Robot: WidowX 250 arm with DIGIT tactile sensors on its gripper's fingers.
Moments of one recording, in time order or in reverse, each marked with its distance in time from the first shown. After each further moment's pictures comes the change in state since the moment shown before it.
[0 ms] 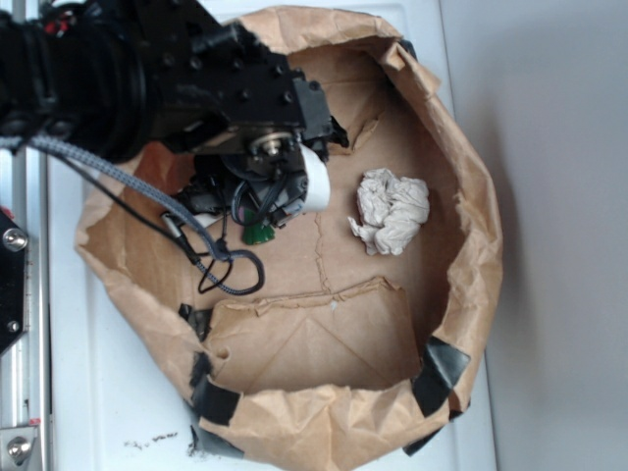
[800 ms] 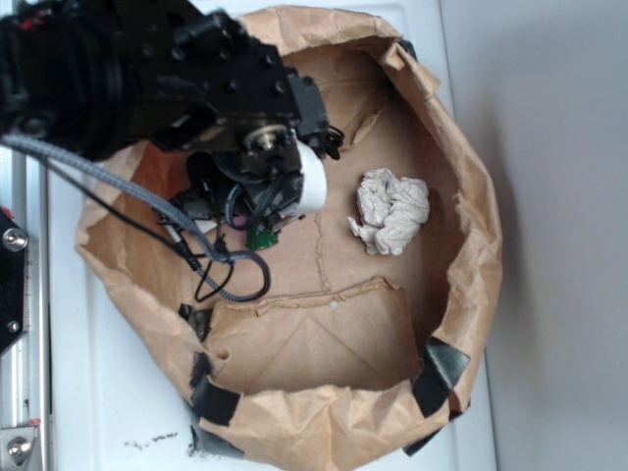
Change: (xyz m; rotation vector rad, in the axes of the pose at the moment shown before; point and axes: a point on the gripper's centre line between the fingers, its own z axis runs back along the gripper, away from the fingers) arm 0.001 -0.007 0.018 -0.025 -0.056 0.033
